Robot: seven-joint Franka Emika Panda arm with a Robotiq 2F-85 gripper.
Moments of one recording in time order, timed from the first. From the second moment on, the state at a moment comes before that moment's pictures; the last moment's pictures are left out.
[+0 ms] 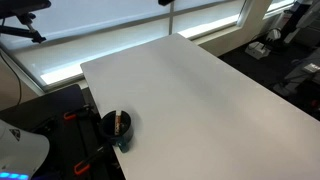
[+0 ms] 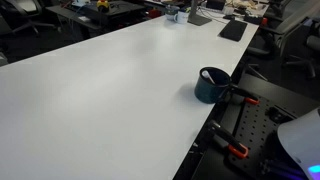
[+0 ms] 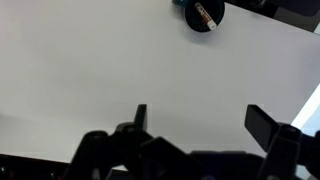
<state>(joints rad) -0.02 -0.62 -0.35 -2.30 -0.09 1.79 -0.59</state>
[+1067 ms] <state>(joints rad) -0.05 -0.66 -0.28 -2.52 -0.22 1.94 -0.66</state>
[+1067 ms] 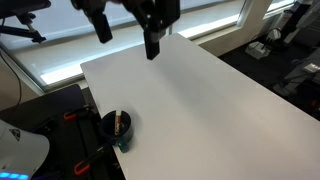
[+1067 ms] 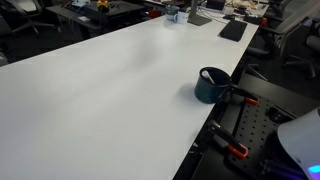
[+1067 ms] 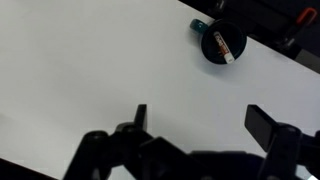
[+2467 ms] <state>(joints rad) -0.05 -0.58 -0.32 -2.80 -0.31 2.29 -0.93</state>
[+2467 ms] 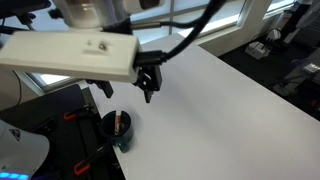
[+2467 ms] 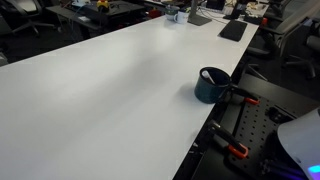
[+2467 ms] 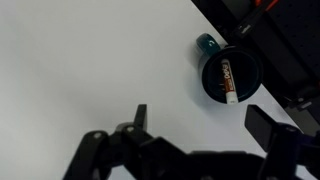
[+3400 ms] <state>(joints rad) -0.10 -0.07 -0.24 -2.80 -0.38 2.65 -1.01</state>
